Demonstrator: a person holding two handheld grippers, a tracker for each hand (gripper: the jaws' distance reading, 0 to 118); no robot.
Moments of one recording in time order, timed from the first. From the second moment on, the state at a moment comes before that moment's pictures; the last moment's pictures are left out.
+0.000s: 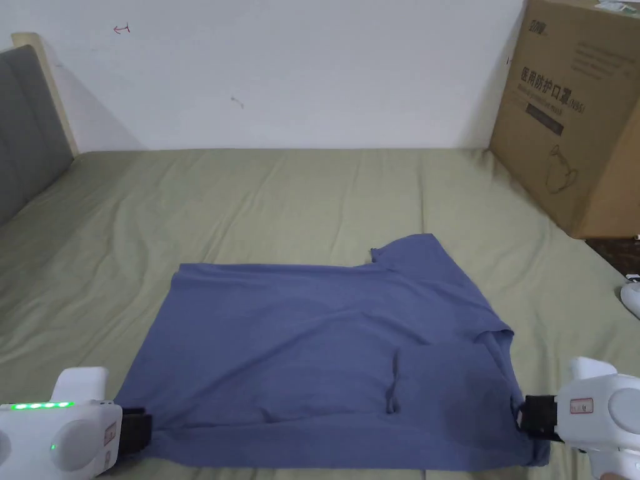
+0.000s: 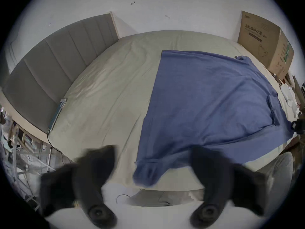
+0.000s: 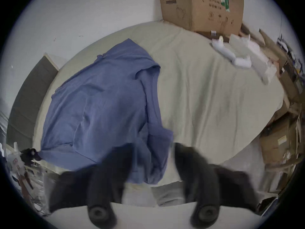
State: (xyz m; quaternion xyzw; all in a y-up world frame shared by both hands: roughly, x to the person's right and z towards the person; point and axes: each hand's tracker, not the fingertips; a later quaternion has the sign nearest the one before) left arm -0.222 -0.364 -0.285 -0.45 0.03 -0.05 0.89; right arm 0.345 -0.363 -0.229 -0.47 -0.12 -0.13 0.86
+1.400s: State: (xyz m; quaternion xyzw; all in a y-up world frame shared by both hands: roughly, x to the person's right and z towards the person) left arm -0.234 -0.381 -0.264 -0.50 -0.03 0.01 0.87; right arm 0.328 -0.396 -0.218 -0.51 -0.06 -0.13 0.85
